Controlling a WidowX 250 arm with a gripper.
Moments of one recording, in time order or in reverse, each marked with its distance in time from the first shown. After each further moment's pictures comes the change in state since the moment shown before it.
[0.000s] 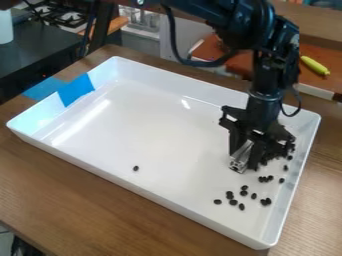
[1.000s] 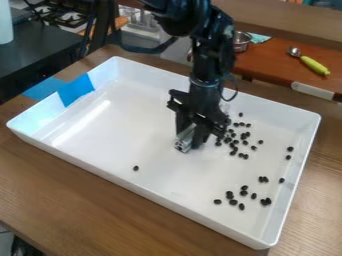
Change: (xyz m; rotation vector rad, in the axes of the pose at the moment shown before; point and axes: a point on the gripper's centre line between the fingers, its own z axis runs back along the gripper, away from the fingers) arm -0.016 0.081 0.001 0.095 -0.045 0.018
